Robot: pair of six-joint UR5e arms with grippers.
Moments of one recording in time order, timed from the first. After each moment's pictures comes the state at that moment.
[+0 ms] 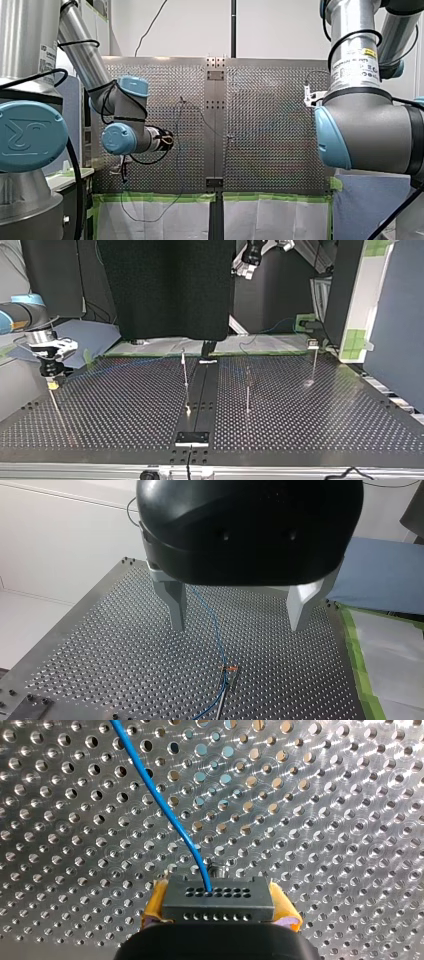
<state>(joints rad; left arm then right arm) -0.70 -1.64 -2.57 -2.17 -2.01 -1.79 1.48 -1.07 1.46 -0.39 1.06 1.51</state>
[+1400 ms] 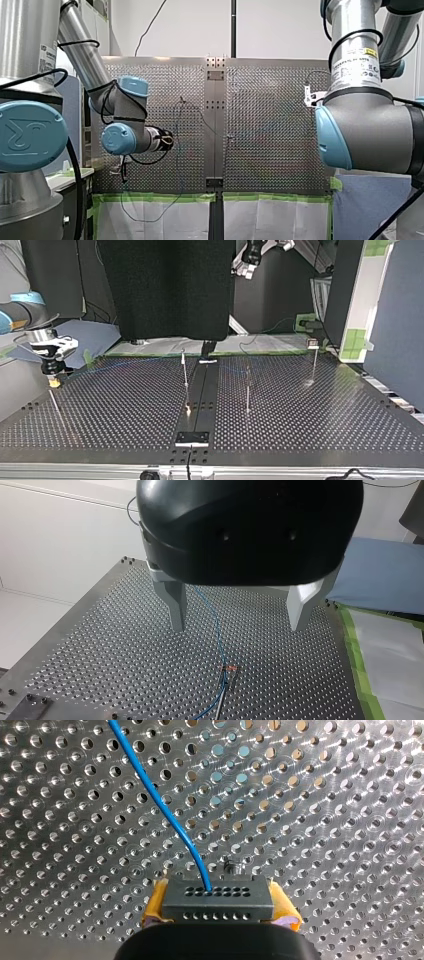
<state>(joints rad) -0.70 -1.64 -2.57 -2.17 -2.01 -1.79 1.48 -1.07 1.46 -0.35 1.07 1.51</state>
